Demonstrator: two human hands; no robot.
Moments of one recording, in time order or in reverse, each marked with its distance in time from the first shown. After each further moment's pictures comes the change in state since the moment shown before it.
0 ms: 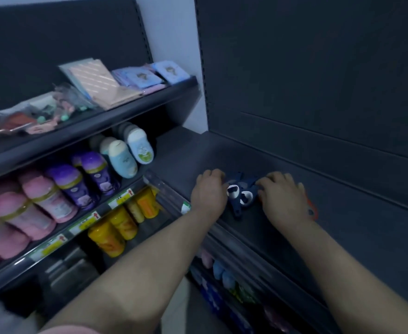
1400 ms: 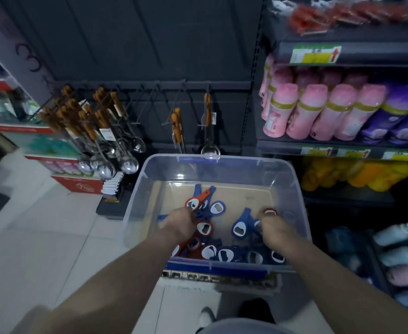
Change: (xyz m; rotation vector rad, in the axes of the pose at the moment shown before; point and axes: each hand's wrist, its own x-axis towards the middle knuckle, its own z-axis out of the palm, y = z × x) left_hand -0.505 -0.466 -0.220 0.050 -0.166 -1.093; right_hand -0.274 -0.516 0.182 -0.128 -0.819 -0.832
